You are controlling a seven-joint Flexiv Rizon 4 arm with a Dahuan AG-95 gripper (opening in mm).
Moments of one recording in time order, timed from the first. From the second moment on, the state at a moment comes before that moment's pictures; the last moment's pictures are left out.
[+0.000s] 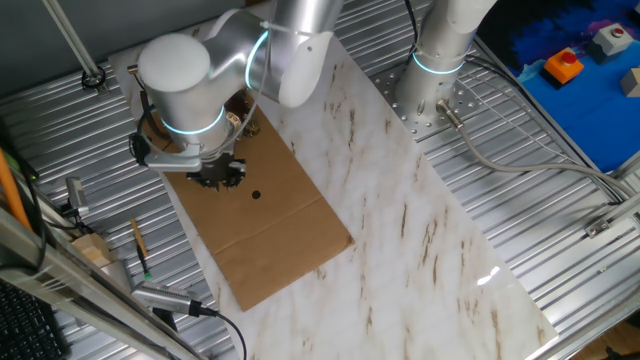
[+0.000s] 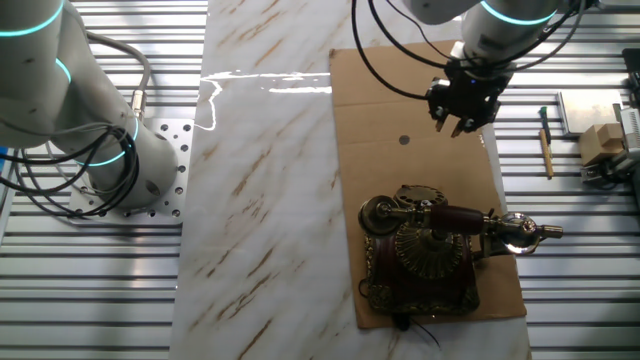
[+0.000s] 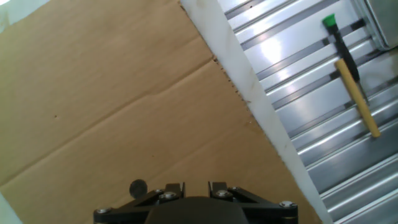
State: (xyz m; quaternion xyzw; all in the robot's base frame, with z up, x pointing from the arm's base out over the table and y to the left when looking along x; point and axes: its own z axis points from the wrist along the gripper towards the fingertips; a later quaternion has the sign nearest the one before) arm 0.588 0.050 0.080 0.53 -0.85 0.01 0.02
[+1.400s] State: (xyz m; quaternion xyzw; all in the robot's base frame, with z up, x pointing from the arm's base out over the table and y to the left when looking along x) arm 0.590 0.052 0.078 0.53 -0.84 0.02 0.02
